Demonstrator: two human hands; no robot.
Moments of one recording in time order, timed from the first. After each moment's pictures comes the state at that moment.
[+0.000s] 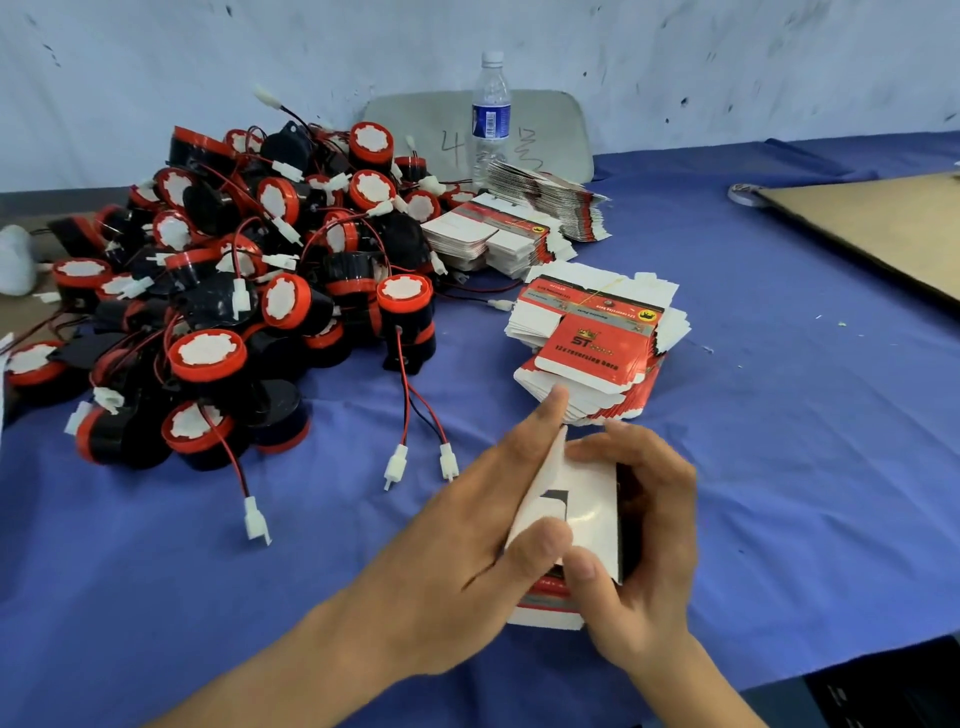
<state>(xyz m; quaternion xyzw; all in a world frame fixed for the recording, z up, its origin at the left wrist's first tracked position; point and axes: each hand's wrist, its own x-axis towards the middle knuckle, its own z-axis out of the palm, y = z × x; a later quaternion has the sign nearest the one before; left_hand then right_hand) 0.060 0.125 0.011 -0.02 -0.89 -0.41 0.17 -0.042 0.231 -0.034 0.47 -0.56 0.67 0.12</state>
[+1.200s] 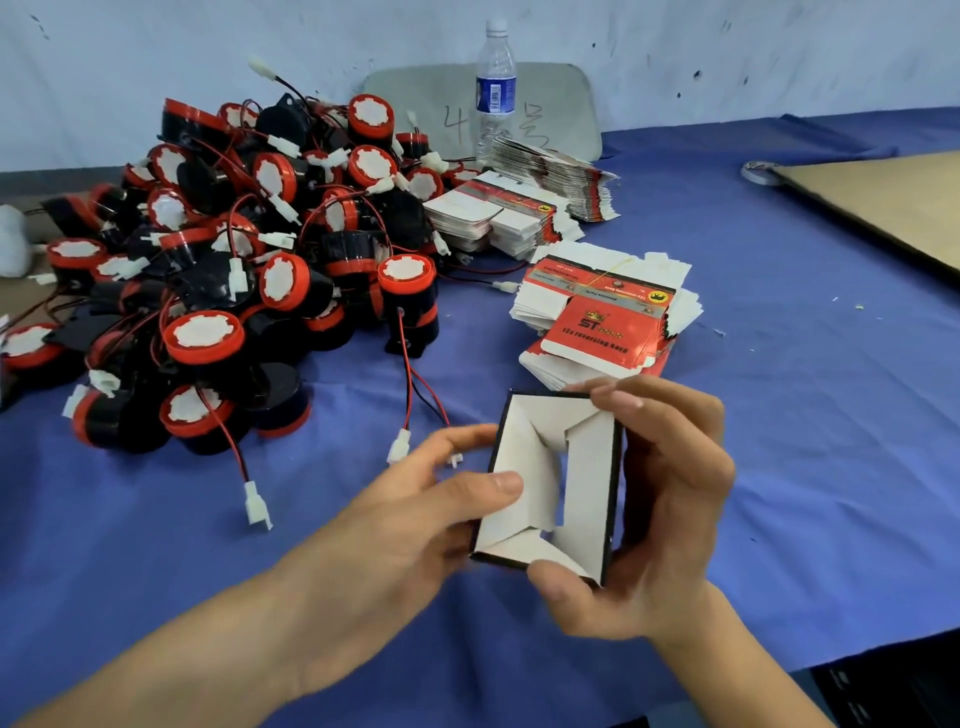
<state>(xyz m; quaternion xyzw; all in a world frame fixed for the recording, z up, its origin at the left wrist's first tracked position) 0.079 0.116 0.030 0.21 -0.53 -0.82 0.04 -0.050 0.215 -0.014 0.55 -0.47 0.66 0.20</state>
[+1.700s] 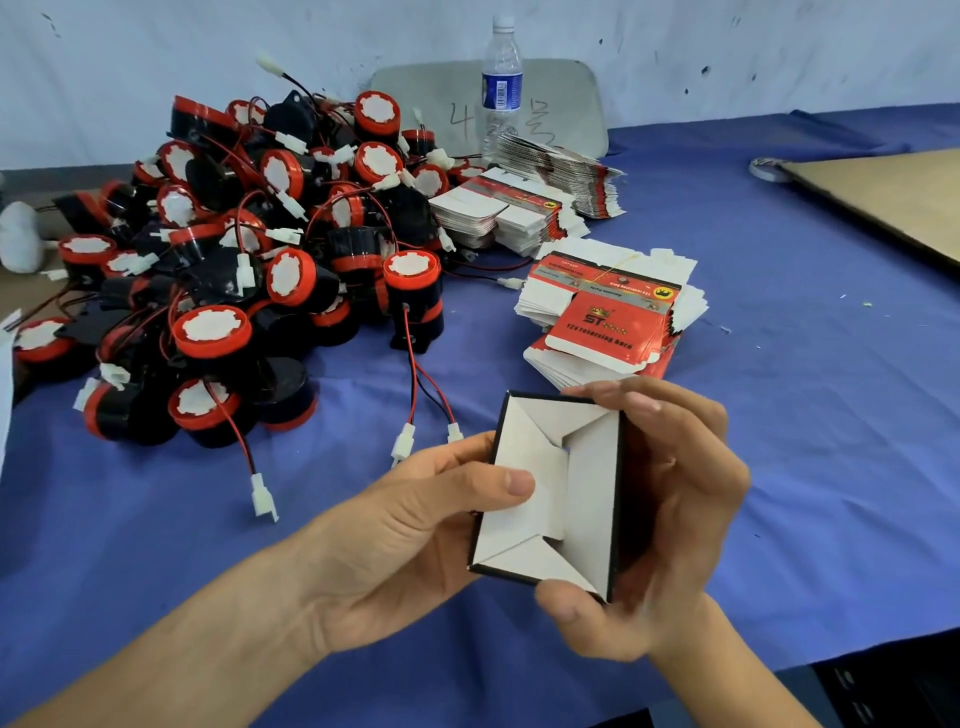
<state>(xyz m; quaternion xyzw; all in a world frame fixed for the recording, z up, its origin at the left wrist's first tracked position) 0.066 0.107 0.028 0.17 -0.50 -0.85 -0.03 -0.041 0.213 -0.016 0.53 -0.44 0.70 0.19</state>
